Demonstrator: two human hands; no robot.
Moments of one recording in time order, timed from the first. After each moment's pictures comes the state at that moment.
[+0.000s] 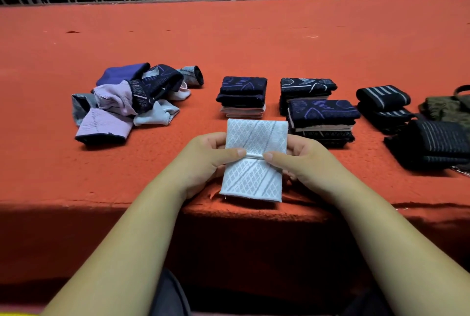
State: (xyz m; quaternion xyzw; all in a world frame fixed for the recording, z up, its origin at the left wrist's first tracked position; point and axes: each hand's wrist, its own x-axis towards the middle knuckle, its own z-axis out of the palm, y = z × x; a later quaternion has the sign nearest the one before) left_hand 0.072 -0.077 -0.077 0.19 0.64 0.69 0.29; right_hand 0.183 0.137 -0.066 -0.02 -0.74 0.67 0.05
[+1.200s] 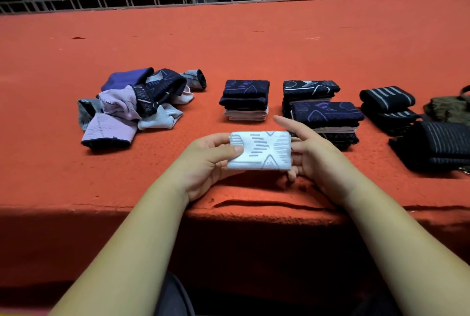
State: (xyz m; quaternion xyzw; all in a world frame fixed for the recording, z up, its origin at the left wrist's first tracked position) left_hand 0.070 -0.078 -0.074 0.16 0.57 0.74 0.30; right_hand 0.171 0.147 -0.072 -0.03 -0.67 0.74 0.05
